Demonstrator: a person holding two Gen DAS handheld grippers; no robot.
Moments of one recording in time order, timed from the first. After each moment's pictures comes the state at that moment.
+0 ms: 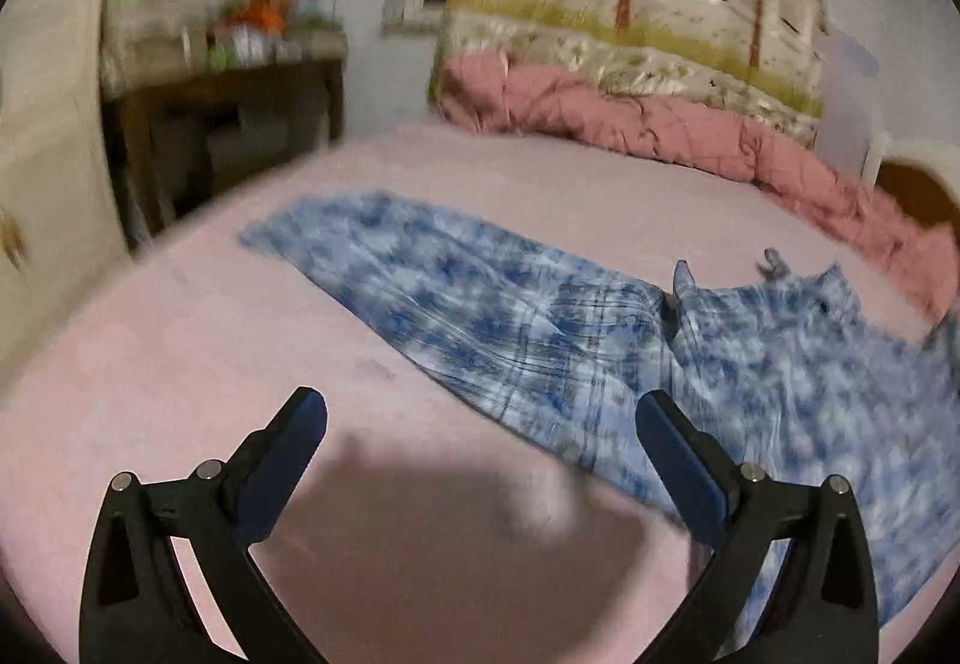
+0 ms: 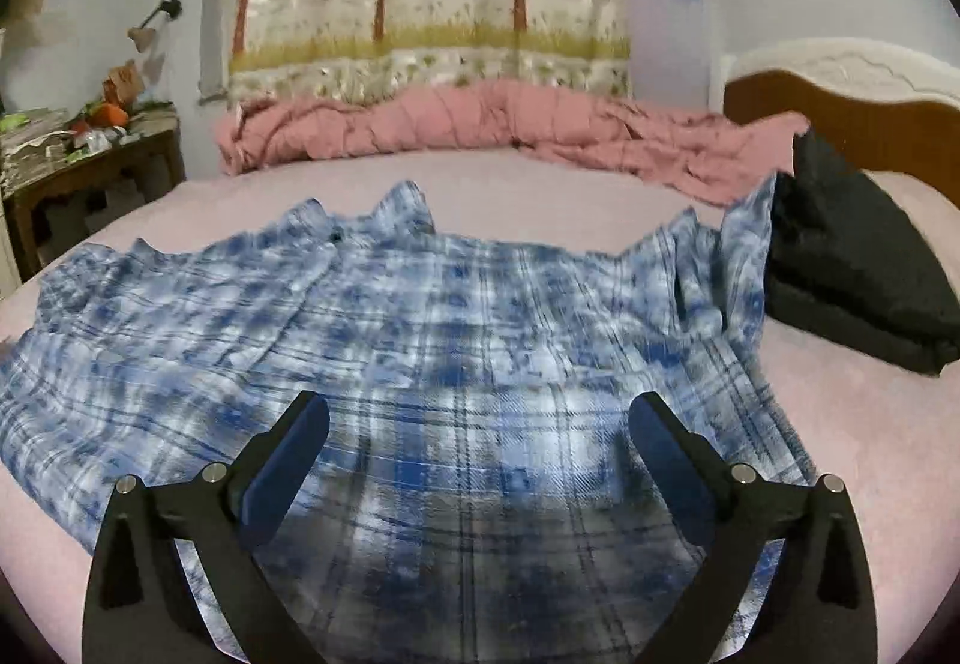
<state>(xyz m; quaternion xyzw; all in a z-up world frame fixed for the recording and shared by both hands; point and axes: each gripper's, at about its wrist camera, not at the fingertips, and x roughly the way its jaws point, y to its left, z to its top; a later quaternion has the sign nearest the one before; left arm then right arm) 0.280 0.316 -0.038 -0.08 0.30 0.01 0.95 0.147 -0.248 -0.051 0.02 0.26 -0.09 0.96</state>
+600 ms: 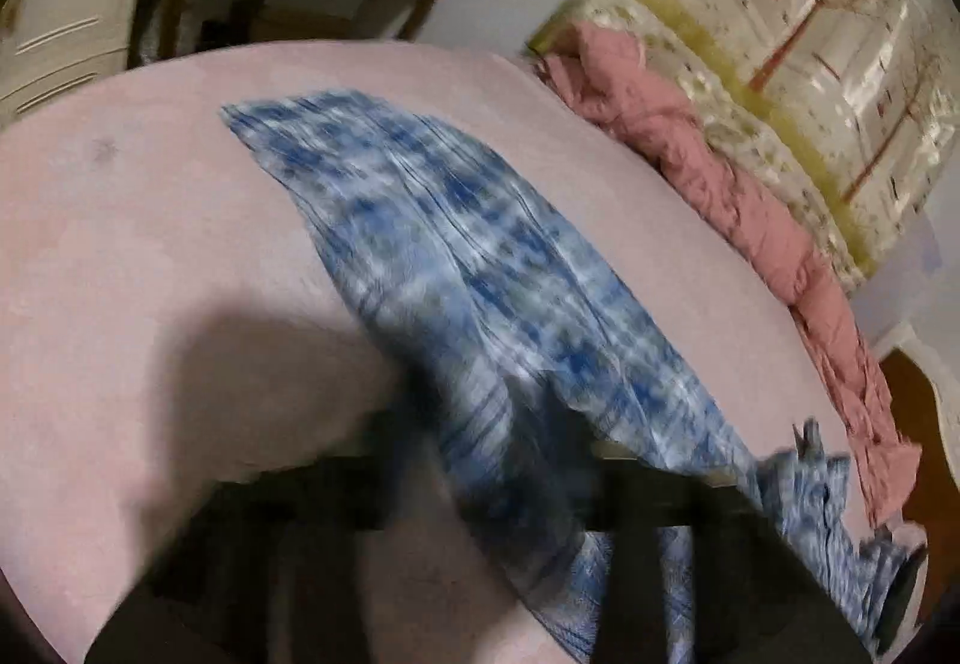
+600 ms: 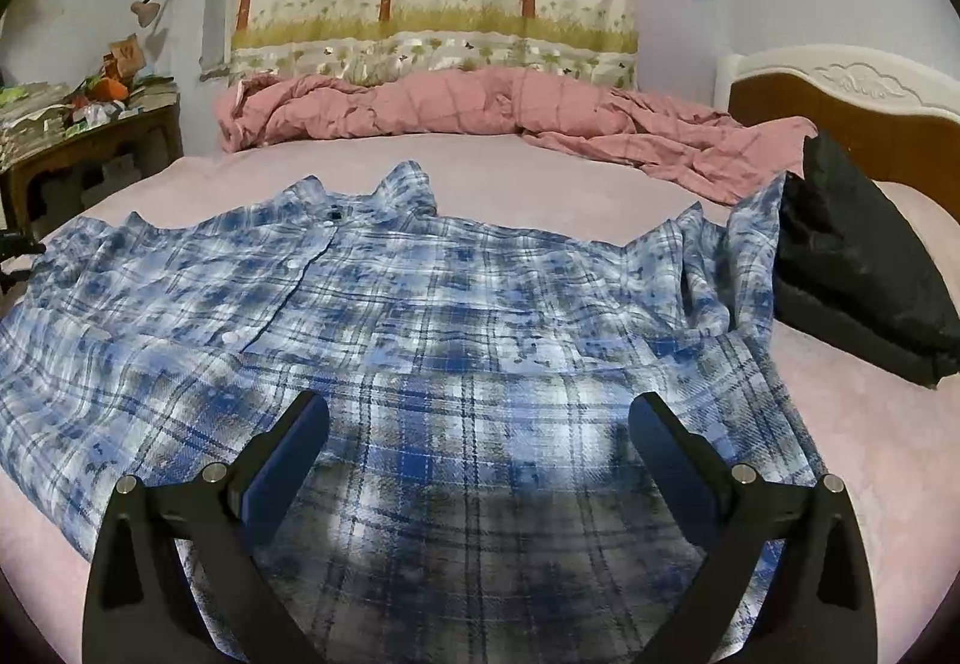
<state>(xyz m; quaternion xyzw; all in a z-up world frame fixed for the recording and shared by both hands) 0.403 0.413 -0.090 -0.27 0.34 0.04 0.90 0.153 -0.244 -0.058 0.00 0.27 -0.08 0.96</state>
